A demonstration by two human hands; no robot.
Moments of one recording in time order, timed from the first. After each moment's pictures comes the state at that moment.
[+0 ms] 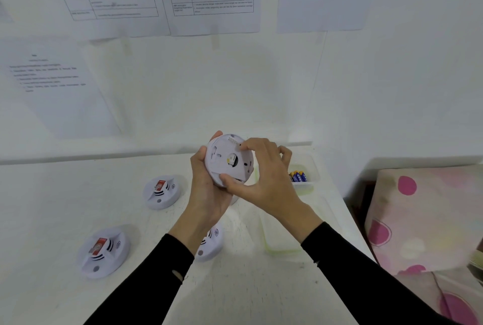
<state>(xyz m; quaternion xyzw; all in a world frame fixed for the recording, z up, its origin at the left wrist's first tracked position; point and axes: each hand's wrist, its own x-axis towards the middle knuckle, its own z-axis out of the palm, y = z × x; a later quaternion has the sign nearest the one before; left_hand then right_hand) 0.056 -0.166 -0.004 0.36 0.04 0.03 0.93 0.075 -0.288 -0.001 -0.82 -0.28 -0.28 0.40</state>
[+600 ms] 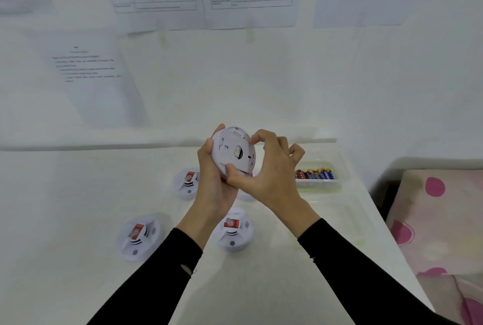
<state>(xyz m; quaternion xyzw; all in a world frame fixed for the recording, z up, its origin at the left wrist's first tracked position) 0.038 -0.118 0.005 0.37 0.06 0.08 0.93 0.061 -0.222 0.006 -0.85 -0.19 -0.28 0.39</state>
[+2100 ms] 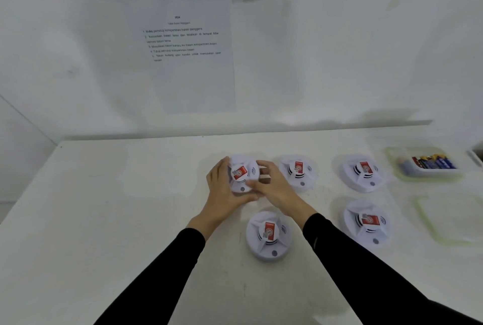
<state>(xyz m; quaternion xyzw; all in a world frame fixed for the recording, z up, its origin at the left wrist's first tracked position) 0.022 0.203 -0.140 0.89 0.05 0.05 0.46 0.067 0.046 -0.117 -0.73 -0.04 0.21 0.64</state>
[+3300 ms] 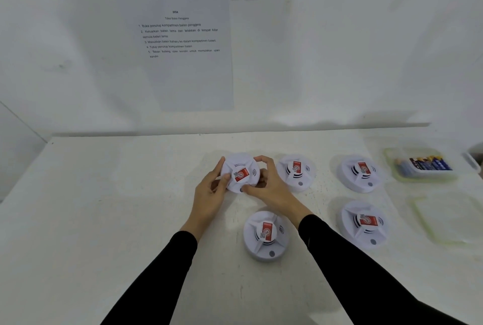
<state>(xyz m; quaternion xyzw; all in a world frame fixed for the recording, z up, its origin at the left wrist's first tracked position) 0.020 0.217 -0.149 0.76 0.11 0.08 0.63 0.068 0.045 -0.123 -0.73 -0.10 0.20 0.65</state>
